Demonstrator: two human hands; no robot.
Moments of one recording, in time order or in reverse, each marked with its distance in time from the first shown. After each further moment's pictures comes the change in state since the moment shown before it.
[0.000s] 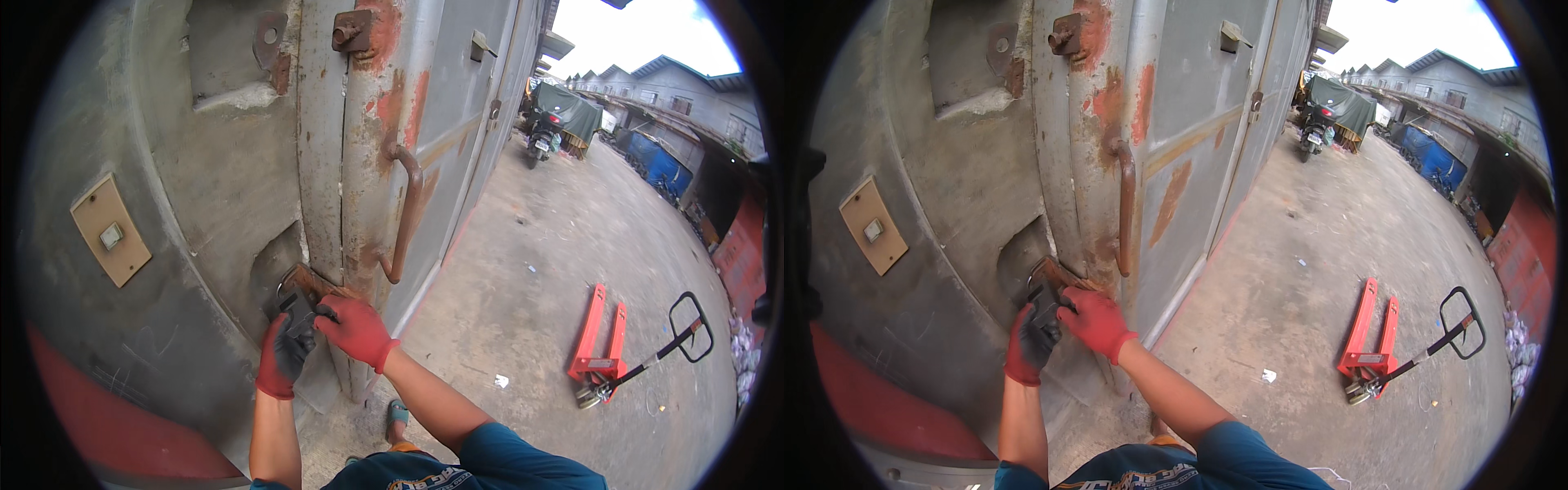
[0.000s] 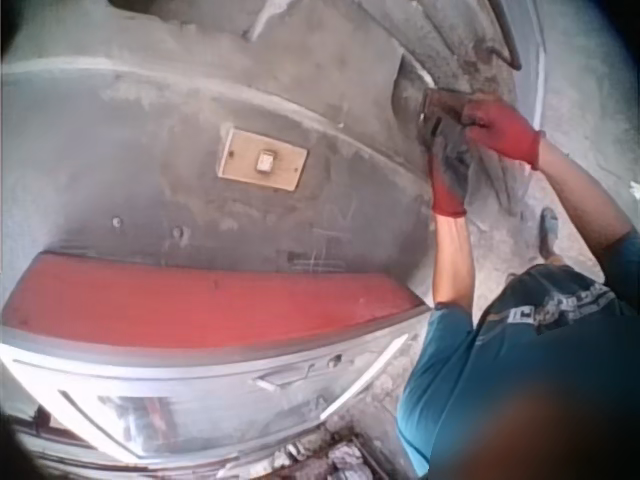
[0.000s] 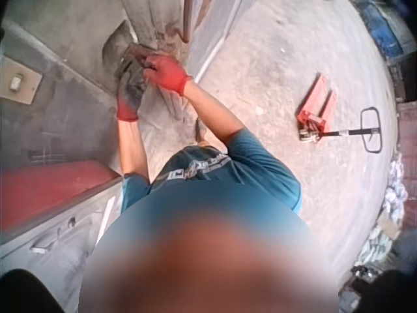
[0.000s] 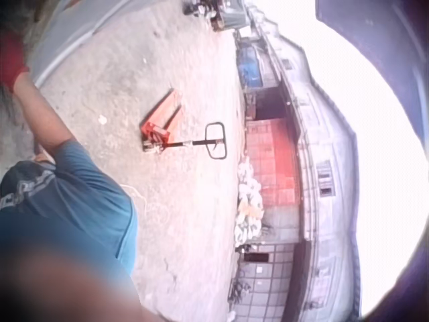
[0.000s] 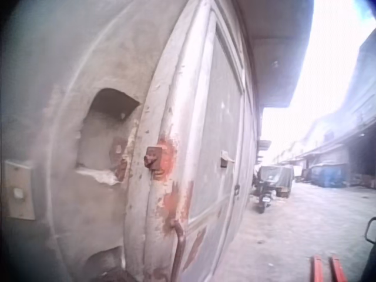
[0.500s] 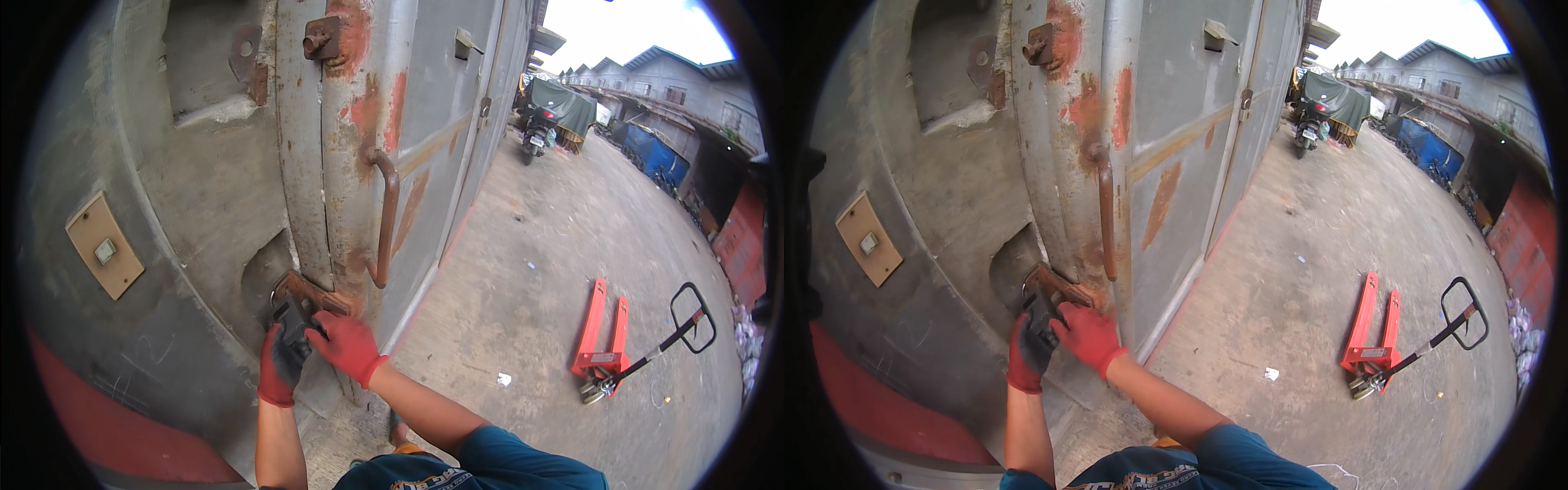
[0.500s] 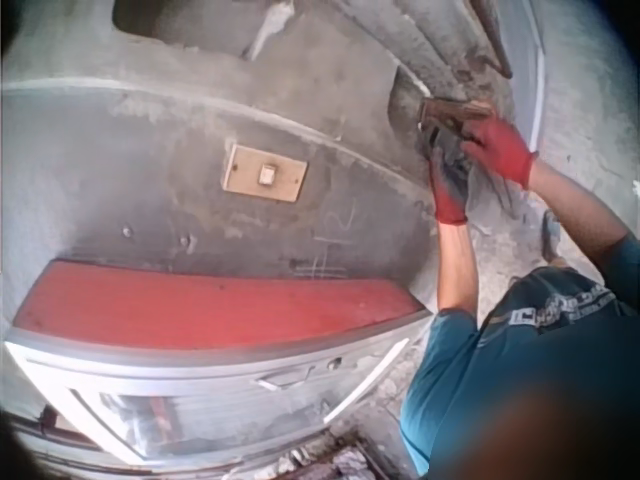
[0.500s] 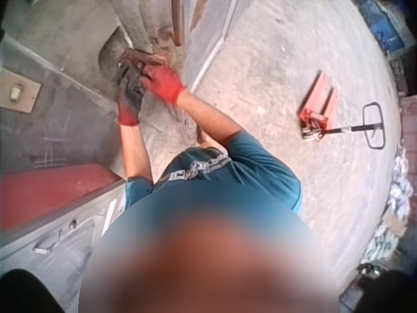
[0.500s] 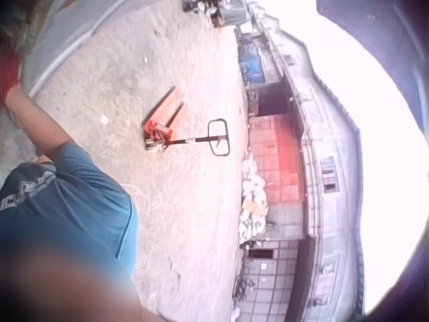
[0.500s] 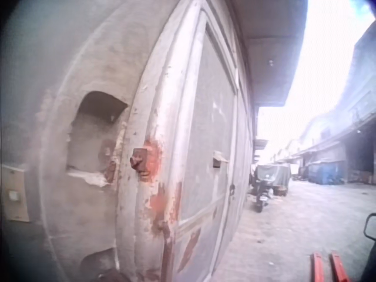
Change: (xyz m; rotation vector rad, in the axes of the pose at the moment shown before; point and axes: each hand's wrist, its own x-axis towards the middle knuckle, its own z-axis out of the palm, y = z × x) left_hand 0.006 -0.016 -0.009 0.027 0.007 0.056; right_hand -0.014 0.005 0.022 -0.185 0.137 -0.005
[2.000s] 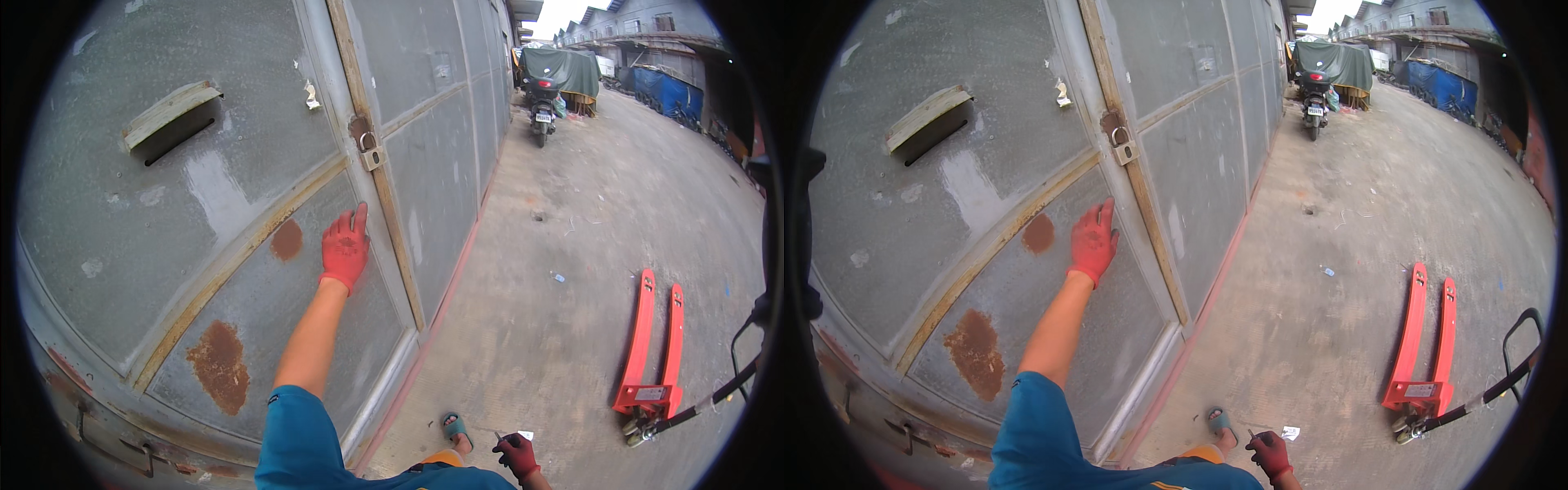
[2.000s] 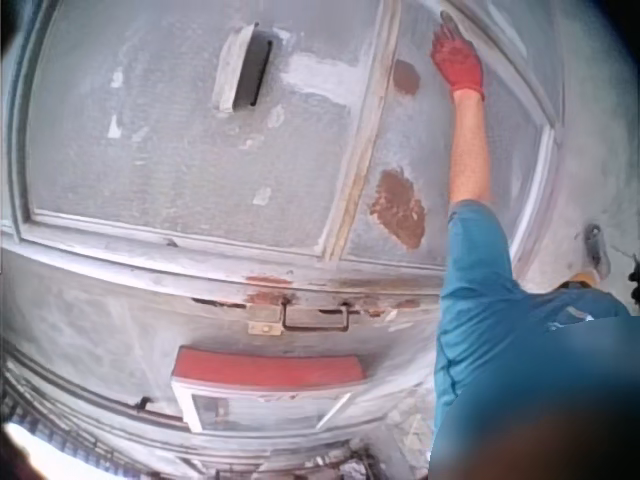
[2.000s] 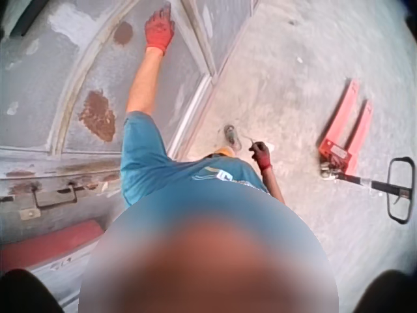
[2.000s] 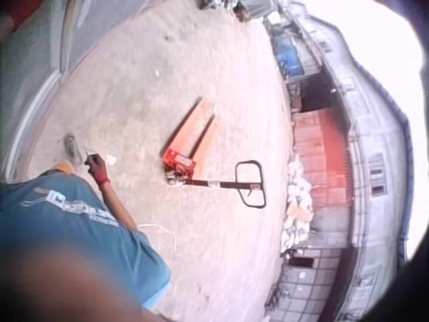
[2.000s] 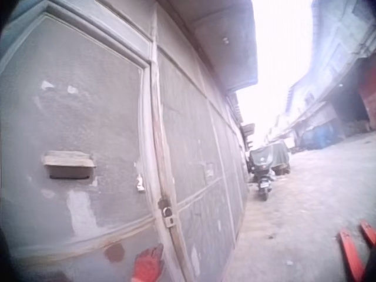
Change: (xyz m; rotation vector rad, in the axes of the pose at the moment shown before) left_hand 0.557 -0.352 0.438 2.221 -0.154 1.220; right_hand -0.267 0.604 -0.311 0.834 0.354 1.156
